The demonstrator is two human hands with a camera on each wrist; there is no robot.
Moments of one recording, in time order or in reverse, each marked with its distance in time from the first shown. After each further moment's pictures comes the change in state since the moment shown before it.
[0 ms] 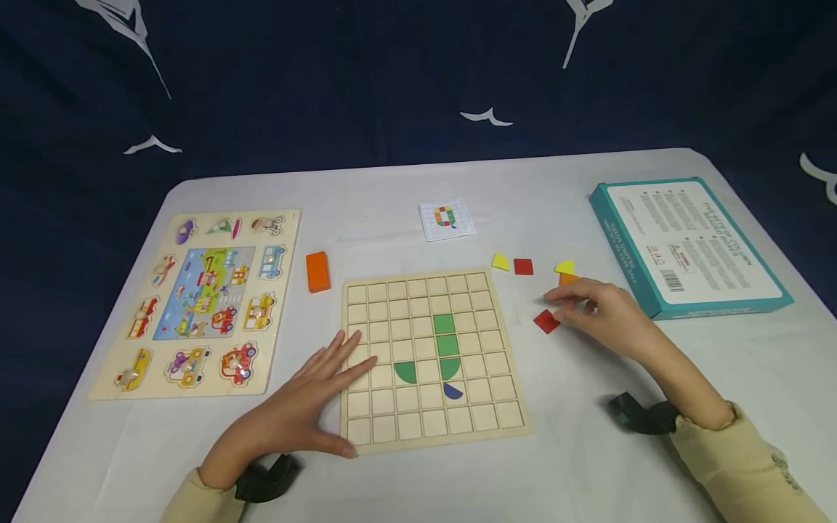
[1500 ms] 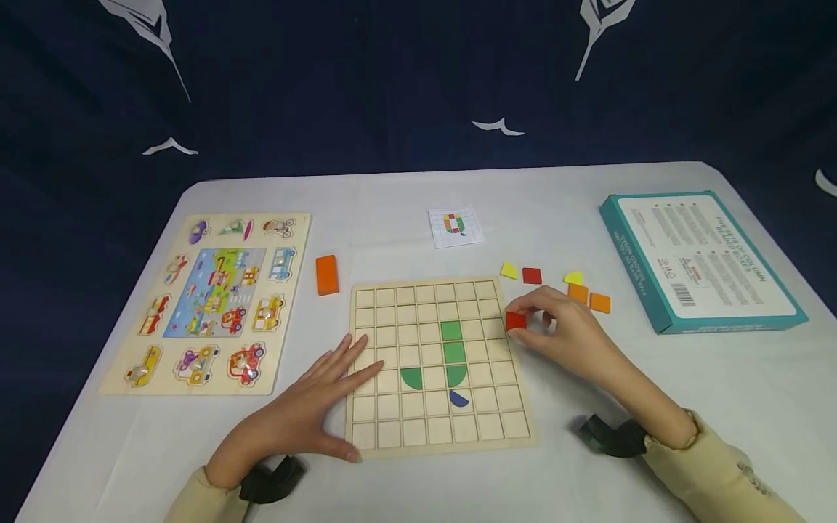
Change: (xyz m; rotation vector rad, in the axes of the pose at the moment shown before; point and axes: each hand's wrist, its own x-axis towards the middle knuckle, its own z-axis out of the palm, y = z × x) left_hand -0.002 -0.001 0.000 -0.012 0.007 0.033; right_hand 0.010 -0.045 0.035 0.056 0.064 -0.186
